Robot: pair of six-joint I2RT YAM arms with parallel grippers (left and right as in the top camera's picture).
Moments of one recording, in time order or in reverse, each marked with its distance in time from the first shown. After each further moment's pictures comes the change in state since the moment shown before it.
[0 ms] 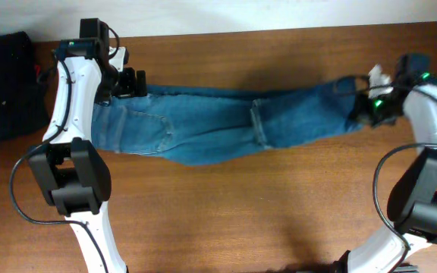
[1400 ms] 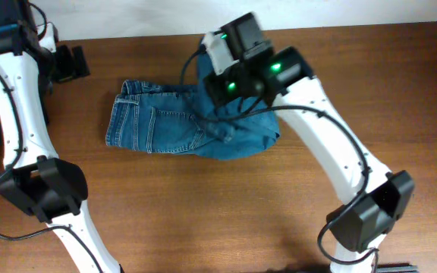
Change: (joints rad) left arm 0.214 0.002 0.352 -0.211 -0.048 -0.034; right arm 0.888 0.016 0.453 -0.021 0.082 0.194
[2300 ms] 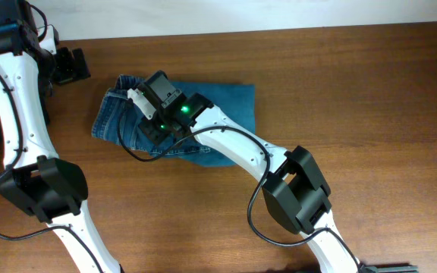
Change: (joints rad) left arm 0.000 0.000 0.000 -0.028 0.001 0.000; right arm 0.255 0.350 0.004 0.356 0.024 -0.033
